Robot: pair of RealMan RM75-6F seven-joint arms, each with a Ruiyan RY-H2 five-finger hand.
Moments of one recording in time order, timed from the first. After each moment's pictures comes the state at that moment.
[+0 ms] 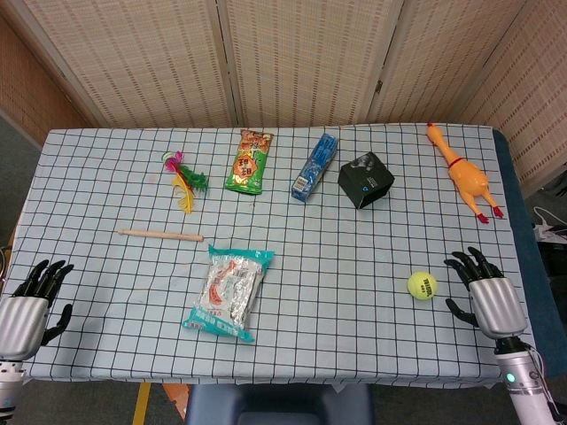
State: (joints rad) left arm -0.12 -1.18 -0.04 -1.50 1.55 1.52 0.06; right arm 0.15 -1.26 0.05 -1.46 -1.56 1.43 -0.07
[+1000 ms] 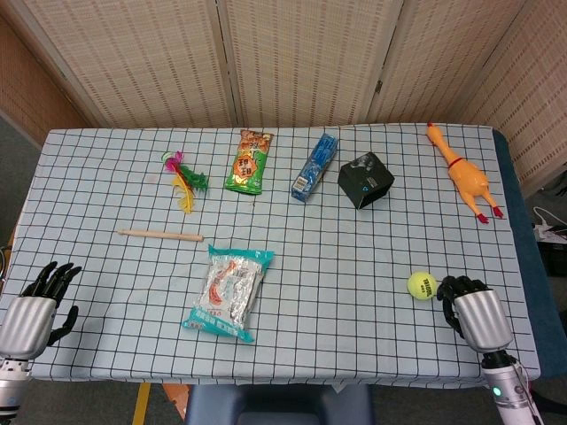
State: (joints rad) left arm -0.13 -1.17 -0.02 -1.51 1.56 1.48 0.06; right arm 0.12 -1.41 0.01 -1.30 -1.68 1.58 -0.12
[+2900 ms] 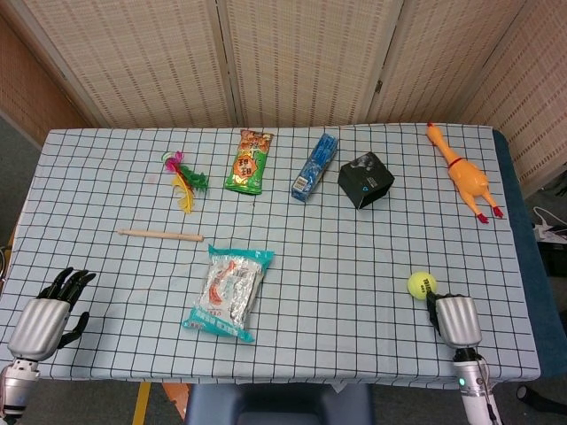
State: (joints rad) left arm -0.16 -1.16 0.01 -1.53 1.56 1.41 0.08; right arm 0.13 -1.84 0.04 -0.68 -1.56 1.50 0.03
